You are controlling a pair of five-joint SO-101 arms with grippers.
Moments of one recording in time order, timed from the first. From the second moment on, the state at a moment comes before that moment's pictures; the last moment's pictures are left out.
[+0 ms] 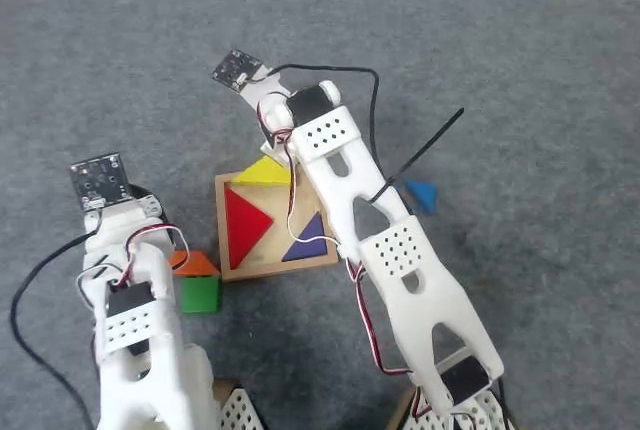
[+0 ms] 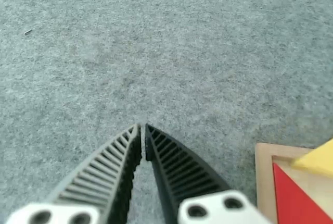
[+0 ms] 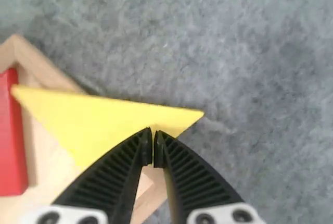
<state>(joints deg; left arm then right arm) -27.7 -51.1 86.9 9.5 1.4 -35.6 71.4 -84.6 91.1 23.7</state>
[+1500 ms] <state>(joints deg) -27.7 -51.1 86.9 9.5 1.4 -39.9 80.4 -90.5 81.8 32.4</state>
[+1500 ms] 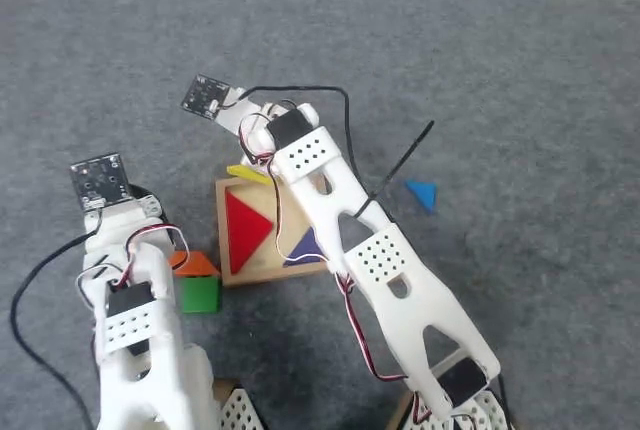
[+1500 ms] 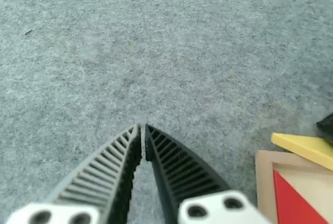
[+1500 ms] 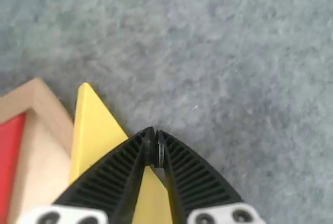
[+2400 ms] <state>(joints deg) -27.7 -51.1 86.9 9.5 1.4 -40.2 79.3 -94.6 100.3 33.0</state>
